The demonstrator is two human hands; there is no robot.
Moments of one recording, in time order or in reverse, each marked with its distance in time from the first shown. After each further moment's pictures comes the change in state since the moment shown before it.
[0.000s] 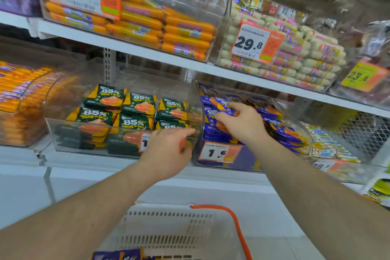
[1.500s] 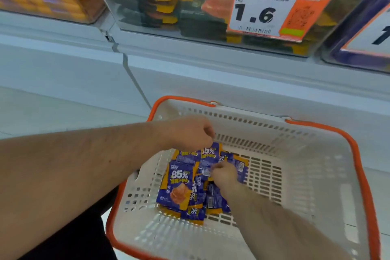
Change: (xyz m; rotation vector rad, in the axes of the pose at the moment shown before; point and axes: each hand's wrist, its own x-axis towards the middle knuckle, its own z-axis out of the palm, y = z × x) left_hand -0.111 -0.125 0.041 -0.042 -0.888 -0.710; right_hand -0.251 0.117 0.374 0.223 -0.886 0.739
